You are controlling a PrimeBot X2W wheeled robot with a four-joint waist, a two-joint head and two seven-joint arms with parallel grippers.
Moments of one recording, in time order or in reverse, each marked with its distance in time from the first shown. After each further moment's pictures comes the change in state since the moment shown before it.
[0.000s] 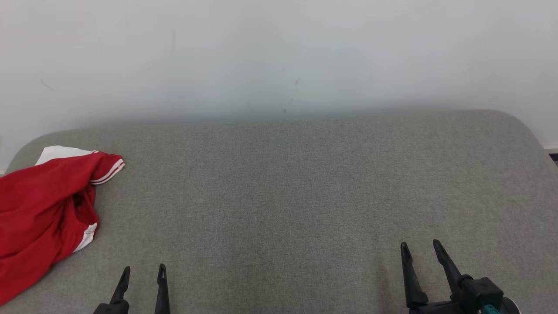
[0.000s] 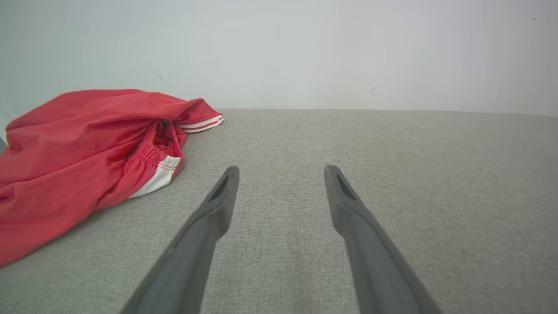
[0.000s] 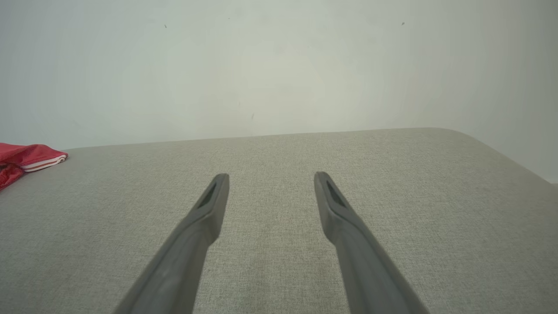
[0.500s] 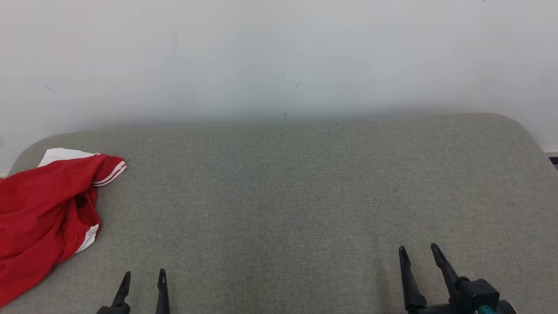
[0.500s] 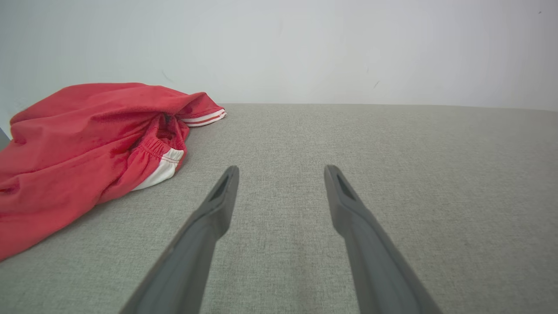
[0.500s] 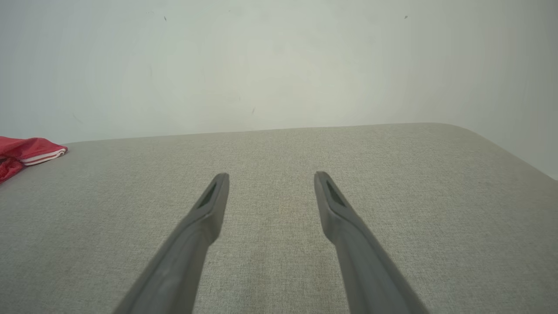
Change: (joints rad) left arm 0.000 0.007 -0.008 0.027 -0.007 0.008 0.000; right arm -0.006 0.000 0.002 0.035 -0.005 0.000 0.000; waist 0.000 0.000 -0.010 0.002
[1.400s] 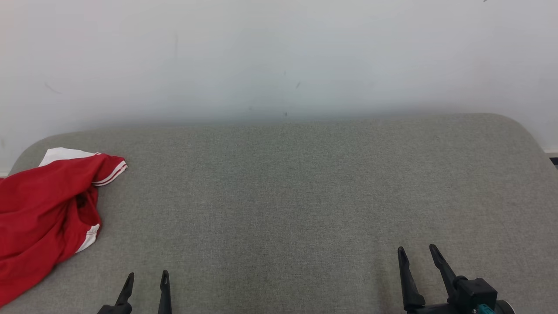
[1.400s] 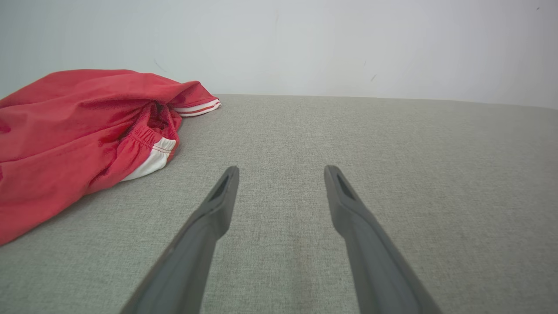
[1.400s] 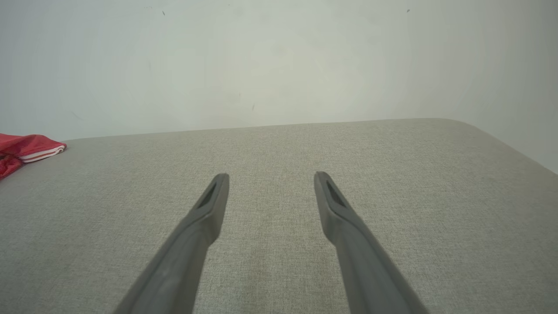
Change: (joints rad) left arm -0.016 0.012 -0.022 0.039 -0.033 -0.007 0.000; right arm -0.012 0.000 0.002 0.026 0.002 0.000 0.000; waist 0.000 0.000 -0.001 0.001
